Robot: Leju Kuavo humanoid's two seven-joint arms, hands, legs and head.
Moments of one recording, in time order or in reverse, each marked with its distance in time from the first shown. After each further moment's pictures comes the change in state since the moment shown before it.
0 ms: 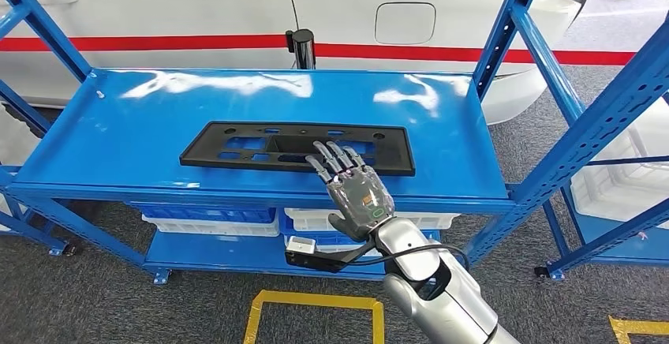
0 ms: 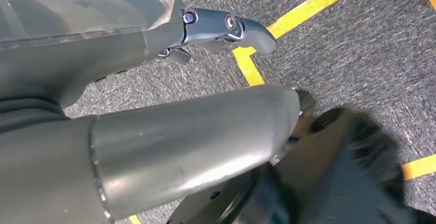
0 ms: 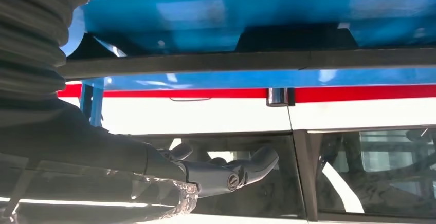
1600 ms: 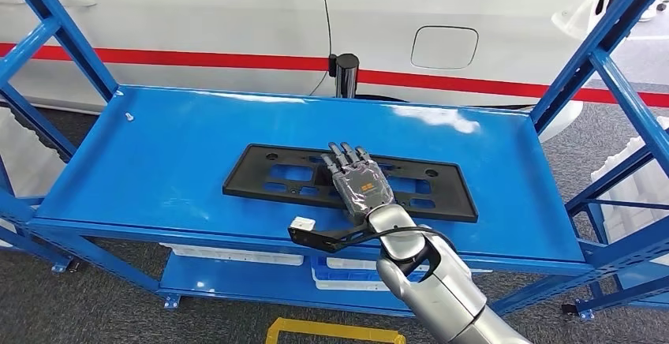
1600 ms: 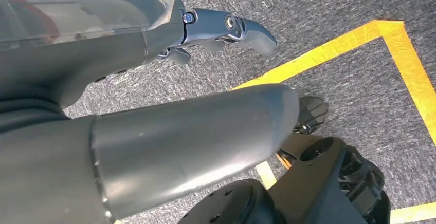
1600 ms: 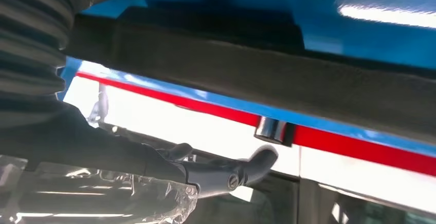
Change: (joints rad) left arm -0.013 -0.014 0.113 -0.019 -0.065 -0.011 0.044; right arm -0.089 0.029 0.000 0.140 0.074 0.237 0.142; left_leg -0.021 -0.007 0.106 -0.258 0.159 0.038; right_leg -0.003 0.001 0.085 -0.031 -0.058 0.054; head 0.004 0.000
